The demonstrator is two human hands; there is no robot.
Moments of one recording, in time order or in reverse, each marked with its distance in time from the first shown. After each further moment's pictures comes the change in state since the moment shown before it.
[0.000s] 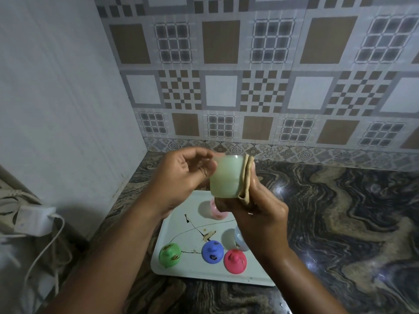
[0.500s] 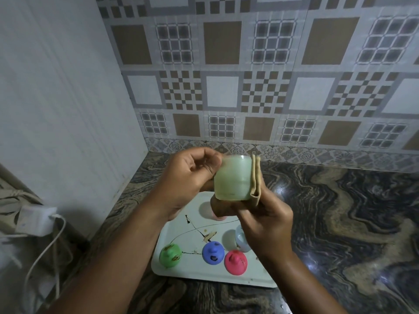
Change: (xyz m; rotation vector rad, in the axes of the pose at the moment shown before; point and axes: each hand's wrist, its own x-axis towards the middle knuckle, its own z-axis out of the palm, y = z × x) left_hand 0.000 0.006 0.012 -0.060 -0.013 -0.010; right_hand -0.005 0.004 -0.005 0.177 0.018 0.084
